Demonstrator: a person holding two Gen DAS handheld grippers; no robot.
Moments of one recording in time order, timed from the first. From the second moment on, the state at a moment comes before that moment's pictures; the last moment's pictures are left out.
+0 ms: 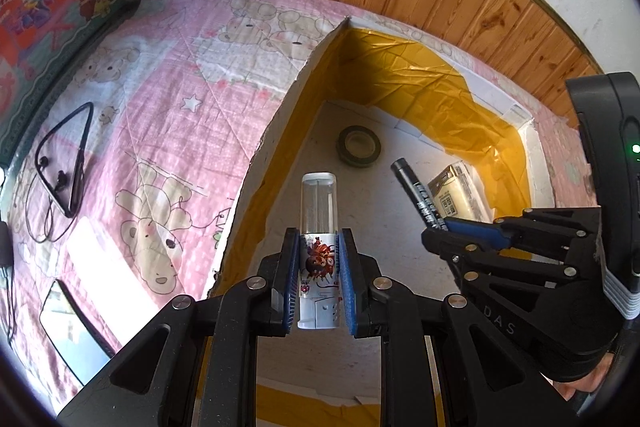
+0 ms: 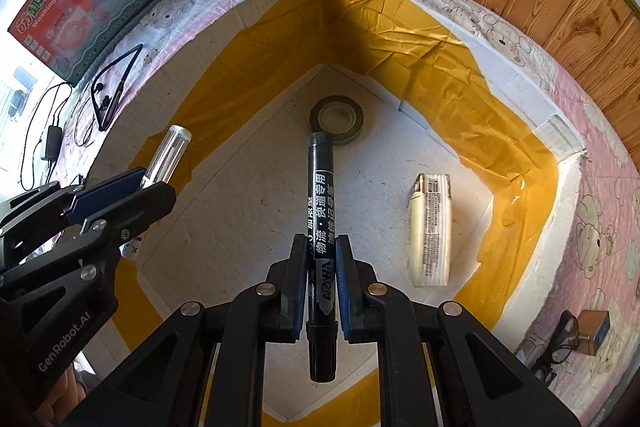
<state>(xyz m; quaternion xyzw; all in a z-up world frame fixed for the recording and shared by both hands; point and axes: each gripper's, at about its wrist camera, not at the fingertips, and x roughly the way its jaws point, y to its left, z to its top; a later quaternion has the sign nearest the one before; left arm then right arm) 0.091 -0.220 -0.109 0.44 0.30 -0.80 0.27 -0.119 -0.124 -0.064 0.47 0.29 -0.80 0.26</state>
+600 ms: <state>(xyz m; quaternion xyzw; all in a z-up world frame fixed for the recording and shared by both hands) 0.089 -0.220 -0.116 0.47 0.27 -0.80 0.27 -0.132 -0.161 -0.090 0.50 0.31 -0.77 0.26</state>
